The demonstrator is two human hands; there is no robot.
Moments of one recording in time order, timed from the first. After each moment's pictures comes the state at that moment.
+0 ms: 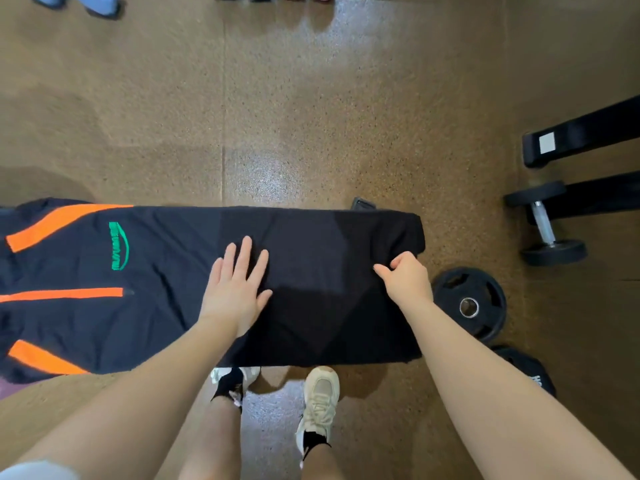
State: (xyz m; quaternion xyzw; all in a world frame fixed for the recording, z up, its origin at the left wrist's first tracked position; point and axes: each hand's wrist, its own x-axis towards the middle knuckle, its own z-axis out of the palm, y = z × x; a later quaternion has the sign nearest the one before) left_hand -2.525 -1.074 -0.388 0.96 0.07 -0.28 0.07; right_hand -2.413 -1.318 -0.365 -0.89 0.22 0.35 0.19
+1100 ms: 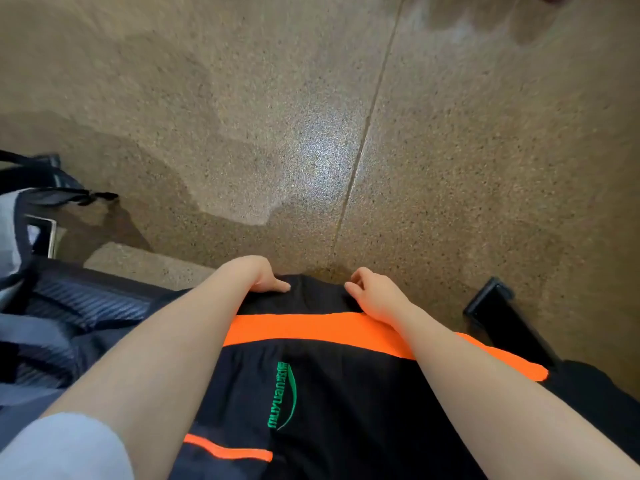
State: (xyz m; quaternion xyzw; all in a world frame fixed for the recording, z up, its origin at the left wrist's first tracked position) left_hand -2.398 -0.751 -0.516 0.70 0.28 -0.63 0.19; right_hand -2.333 -0.955 -0.544 -0.80 -0.15 0.57 0.07
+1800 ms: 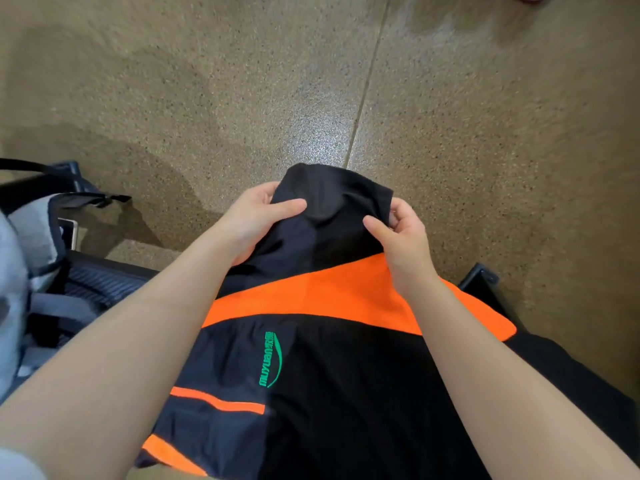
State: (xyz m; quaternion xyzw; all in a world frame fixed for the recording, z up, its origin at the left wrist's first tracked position) left_hand -2.342 -0.756 -0.415 0.51 0.43 -0.17 0.73; right_hand -2.272 -0.947 -0.443 -0.65 0.10 0.38 0.65
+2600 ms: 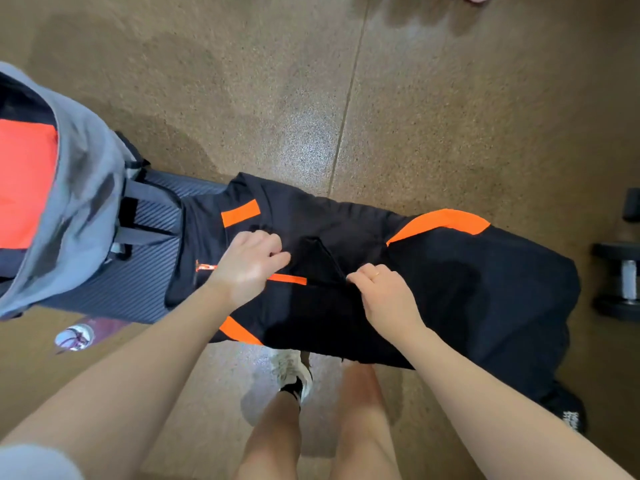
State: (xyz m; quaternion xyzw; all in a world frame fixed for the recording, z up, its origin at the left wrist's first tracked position) left_hand -2.579 -0.783 -0.364 0.97 -0.09 -0.13 0.17; right_hand -2.498 -1.033 -0.349 -0.87 -0.42 0.26 0.08
